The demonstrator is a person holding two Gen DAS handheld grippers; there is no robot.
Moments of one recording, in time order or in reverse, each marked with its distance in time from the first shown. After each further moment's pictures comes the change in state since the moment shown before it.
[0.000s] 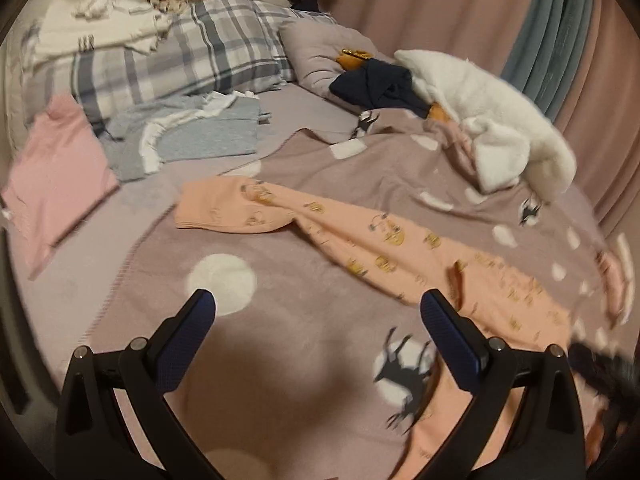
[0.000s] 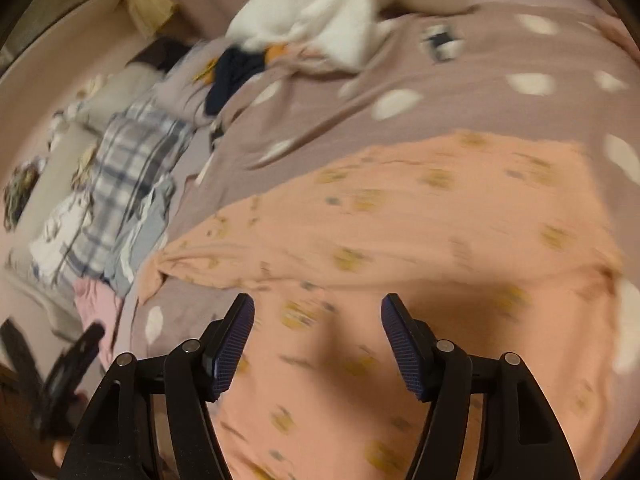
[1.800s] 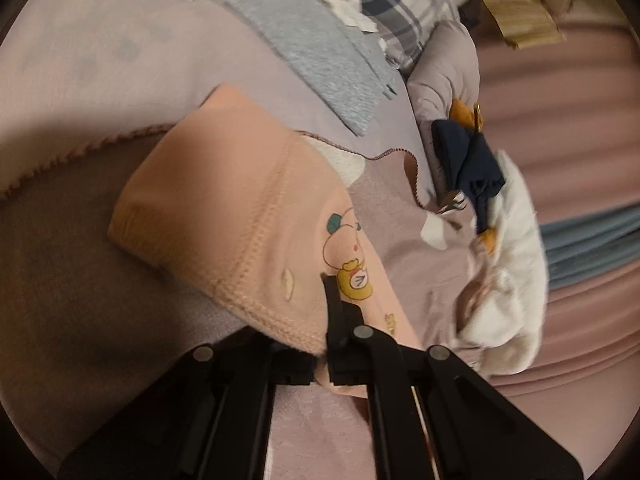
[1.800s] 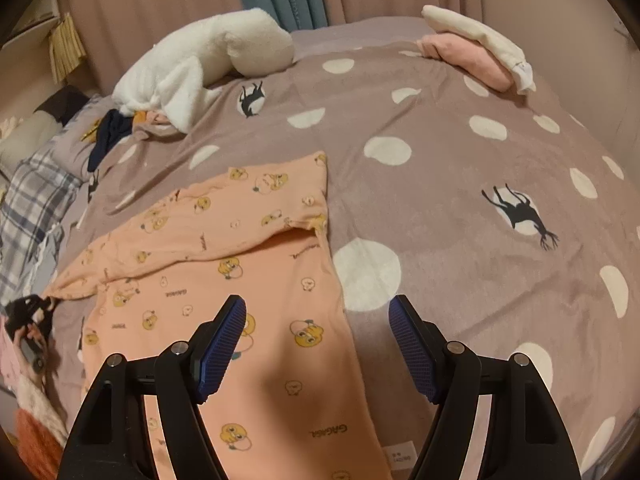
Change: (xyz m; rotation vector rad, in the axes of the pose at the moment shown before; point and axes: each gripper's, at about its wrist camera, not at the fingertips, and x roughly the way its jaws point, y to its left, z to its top) left arm 0.160 0.129 0.045 -0.709 0.096 -0.226; right arm -0.089 -0.094 -0.042 0.061 -0.156 -0.444
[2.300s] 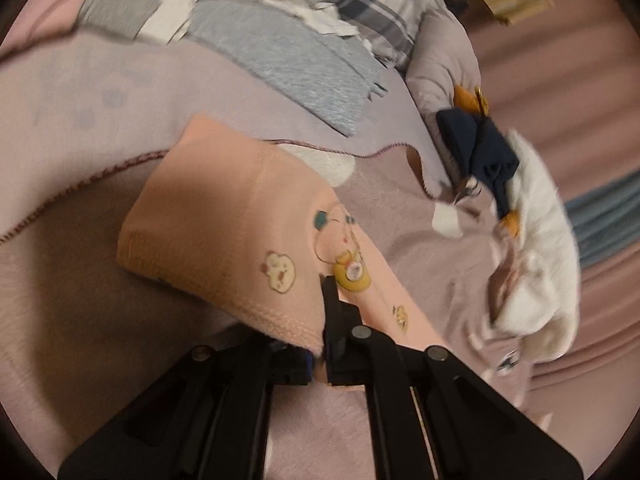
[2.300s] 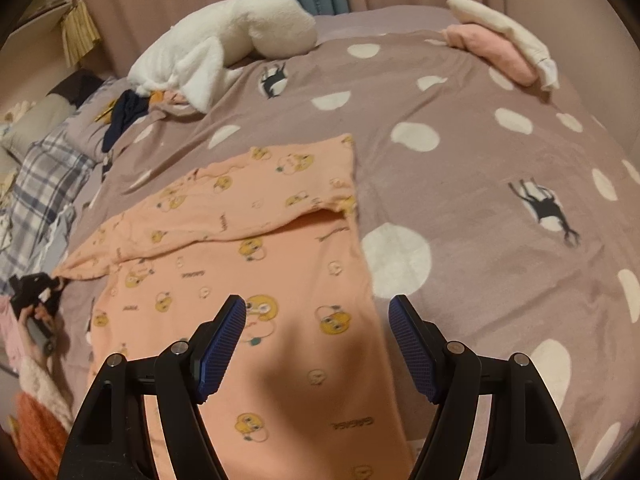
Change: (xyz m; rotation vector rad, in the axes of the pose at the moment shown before) left arm -0.002 -0.019 -0.008 0.135 -0.035 0.127; right arm 0.007 0.015 -0.004 -0.043 0.057 0.061
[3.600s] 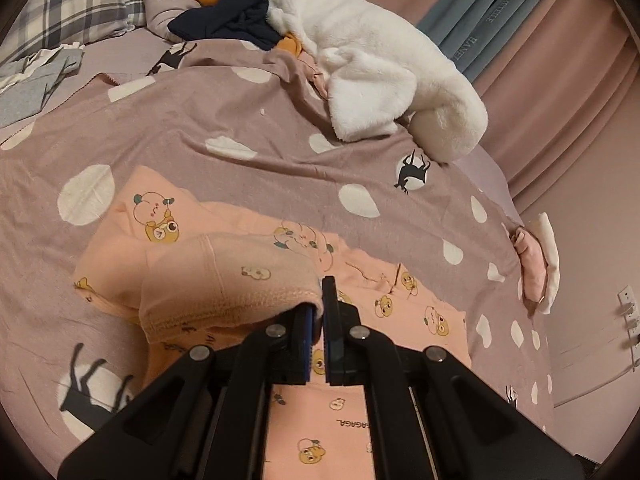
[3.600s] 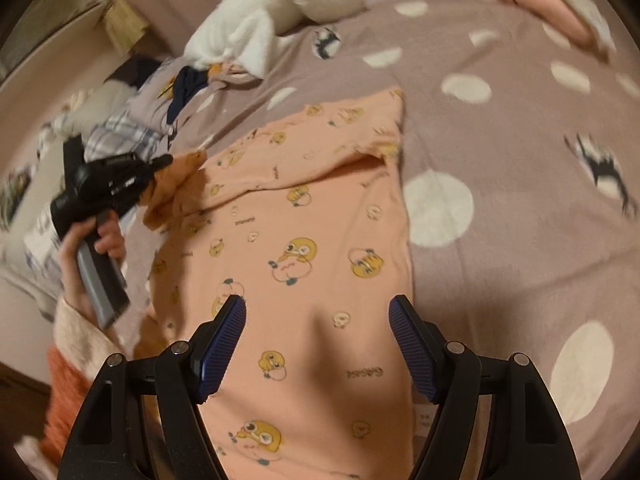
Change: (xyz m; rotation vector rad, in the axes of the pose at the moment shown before) left arm -0.011 -0.224 -0.226 0.593 0.170 -0.188; right arm 0.003 -0.042 -0.021 0.014 0.135 0.306
